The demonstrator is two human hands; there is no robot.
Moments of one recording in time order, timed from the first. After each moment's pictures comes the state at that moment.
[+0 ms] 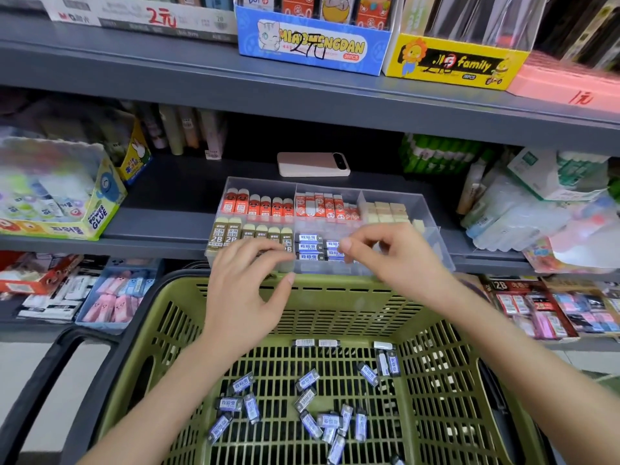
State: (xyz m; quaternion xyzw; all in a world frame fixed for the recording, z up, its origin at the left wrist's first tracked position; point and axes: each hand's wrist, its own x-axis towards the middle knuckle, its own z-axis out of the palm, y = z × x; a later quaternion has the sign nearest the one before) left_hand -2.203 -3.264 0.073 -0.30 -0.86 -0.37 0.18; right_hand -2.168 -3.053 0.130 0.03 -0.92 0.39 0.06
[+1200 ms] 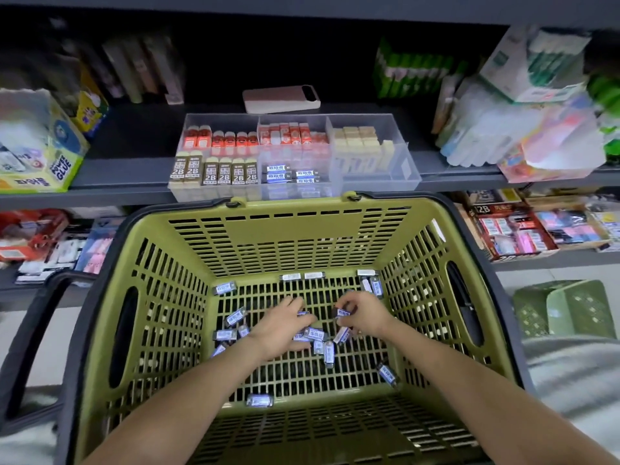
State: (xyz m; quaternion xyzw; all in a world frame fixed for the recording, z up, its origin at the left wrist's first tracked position) left_hand -2.133 -3.239 -0.140 -0.50 -0.85 -0.06 -0.18; right_hand -2.059 -3.044 -0.085 -0.23 -0.84 0.44 -0.23
